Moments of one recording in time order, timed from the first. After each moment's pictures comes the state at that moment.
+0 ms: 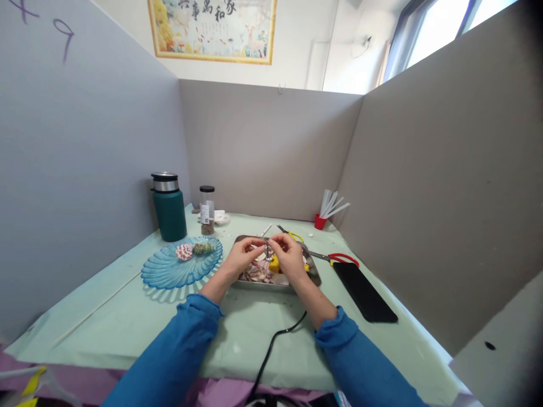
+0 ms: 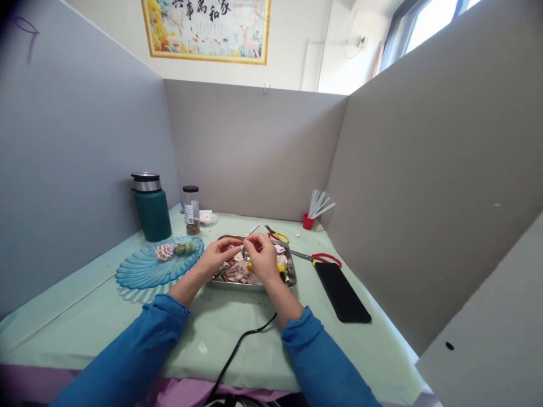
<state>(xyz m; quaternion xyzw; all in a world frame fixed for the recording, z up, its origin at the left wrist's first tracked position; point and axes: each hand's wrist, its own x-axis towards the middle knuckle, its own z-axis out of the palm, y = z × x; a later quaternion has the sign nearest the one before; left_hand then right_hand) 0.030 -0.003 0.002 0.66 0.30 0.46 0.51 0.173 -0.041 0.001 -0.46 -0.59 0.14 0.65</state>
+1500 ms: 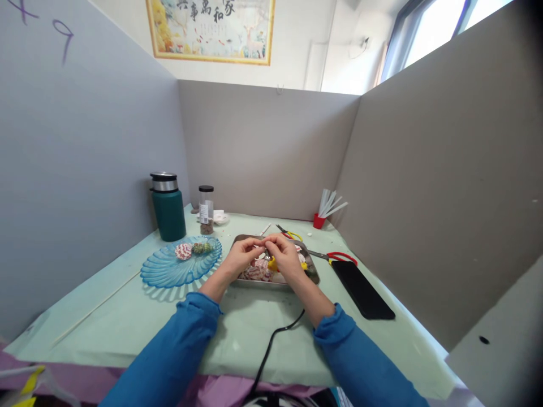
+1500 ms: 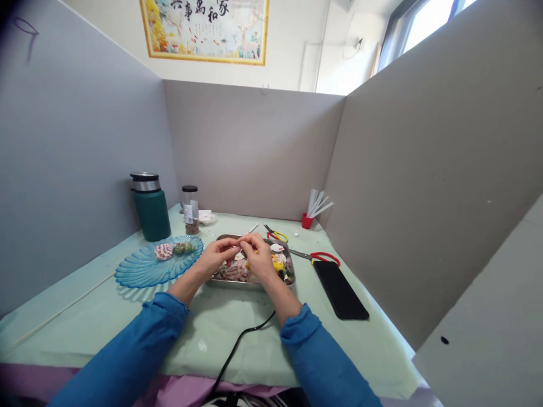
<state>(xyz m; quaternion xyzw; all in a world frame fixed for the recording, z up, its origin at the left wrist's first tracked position) 0.029 -0.002 0.002 0.69 0.26 0.45 0.50 0.173 -0.036 -0.006 -0.40 -0.64 0.17 0.63</state>
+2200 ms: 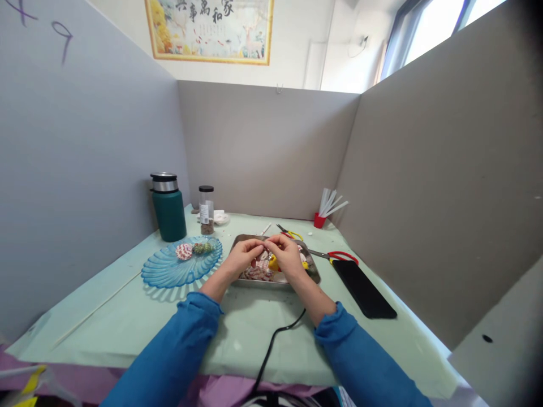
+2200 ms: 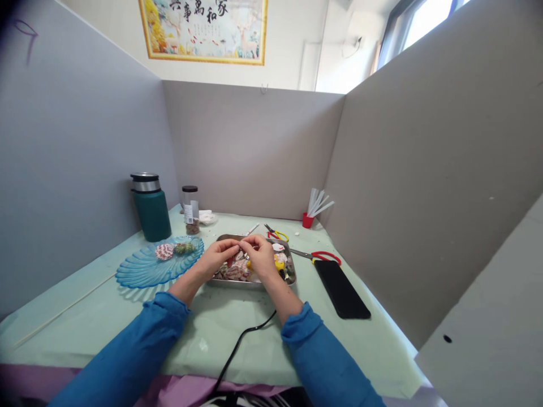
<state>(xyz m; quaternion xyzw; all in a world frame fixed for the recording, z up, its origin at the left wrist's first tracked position) 0.031 0.000 0.000 0.69 0.26 0.43 0.52 0.174 -0.033 -0.008 -0.45 -0.58 0.20 0.65</state>
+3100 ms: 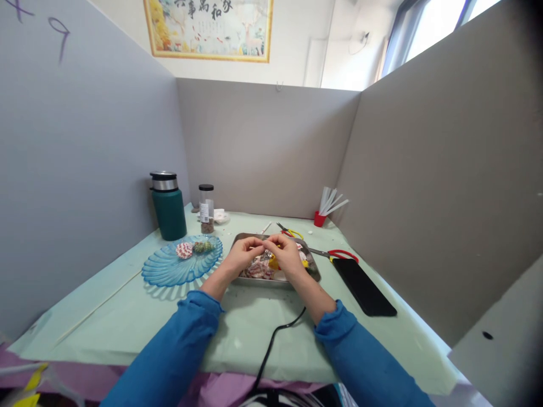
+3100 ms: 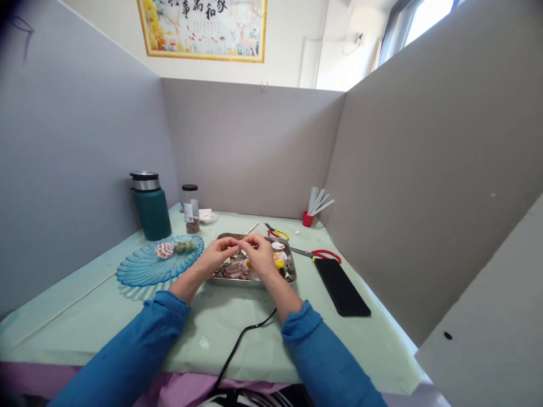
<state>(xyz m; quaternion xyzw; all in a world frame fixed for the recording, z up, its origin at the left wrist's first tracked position) 0.030 -0.001 0.001 0.68 0.28 0.44 0.52 0.174 -0.030 -0.012 -0.45 -0.58 0.22 0.64</state>
